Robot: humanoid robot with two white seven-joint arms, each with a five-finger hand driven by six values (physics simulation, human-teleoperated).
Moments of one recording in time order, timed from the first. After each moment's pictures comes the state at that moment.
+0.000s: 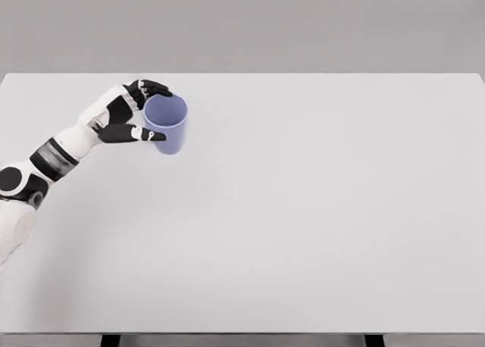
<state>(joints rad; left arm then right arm) -0.53 0.53 -0.56 -1.08 0.76 -0.49 -0.61 -0.01 0.00 -0.08 -0.01 0.07 -0.06 0.07</state>
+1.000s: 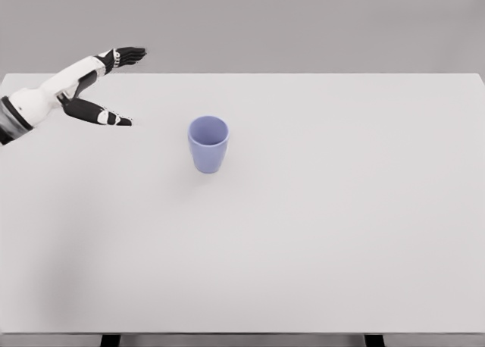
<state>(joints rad) -0.68 0.69 -0.55 -1.06 0.38 -0.58 -0.61 -0.01 0.00 -0.08 -0.01 0.07 -0.06 0.07</state>
